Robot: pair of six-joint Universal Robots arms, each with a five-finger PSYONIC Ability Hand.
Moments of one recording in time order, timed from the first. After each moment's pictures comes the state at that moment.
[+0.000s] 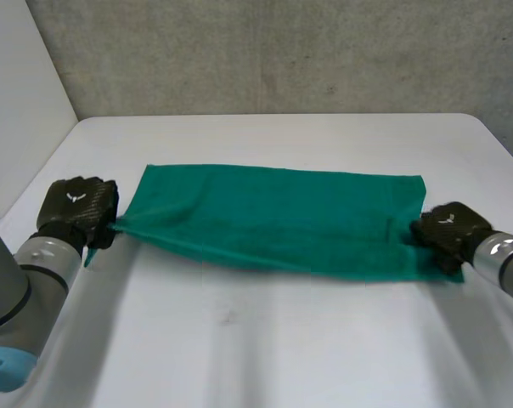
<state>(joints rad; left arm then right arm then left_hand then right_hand) 4.48 -1.74 -1.92 3.50 -1.56 3.43 1.58 -1.12 1.64 0.06 1.21 2.32 1.15 1.20 1.19 1.20 0.96 0.96 1.17 1.18 1.19 0.98</state>
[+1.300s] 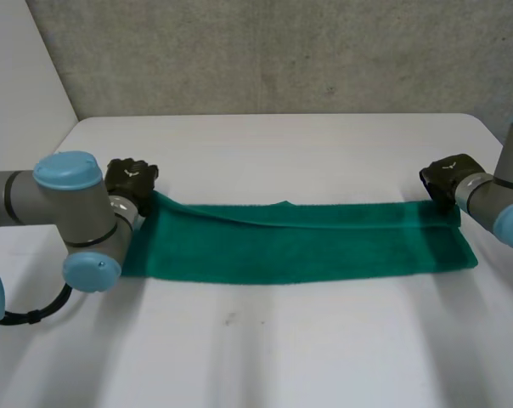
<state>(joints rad) 4.39 -2.39 -1.18 3.39 -1.66 3.57 1.68 -0.66 0.83 0.27 1.47 2.50 0.80 0.83 0.85 0.84 0.67 0.86 1.00 1.01 1.01 0.84</state>
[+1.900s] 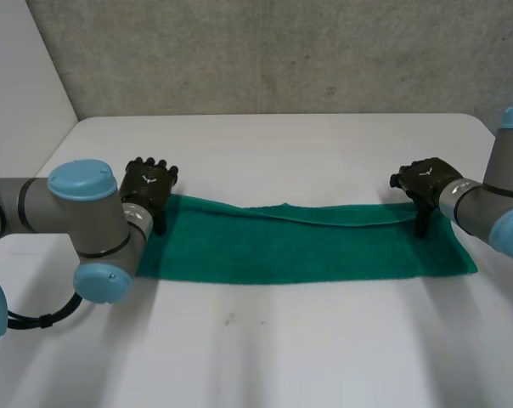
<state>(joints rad) 4.33 -2.37 -1.24 3.41 -1.64 3.63 1.72 -0.72 0.93 0.26 1.37 2.47 0.20 0.20 0.21 0.20 0.04 0.20 0.22 0.21 0.23 0.06</state>
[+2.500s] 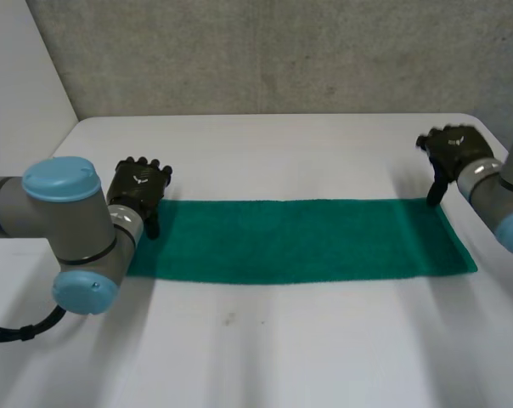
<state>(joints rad) 4.34 -2.22 -1.39 3.41 -1.65 3.61 1.70 -0.87 1.10 0.04 1.44 2.66 0.20 0.20 0.21 0.20 0.04 0.20 0.22 0.21 0.23 0.06</state>
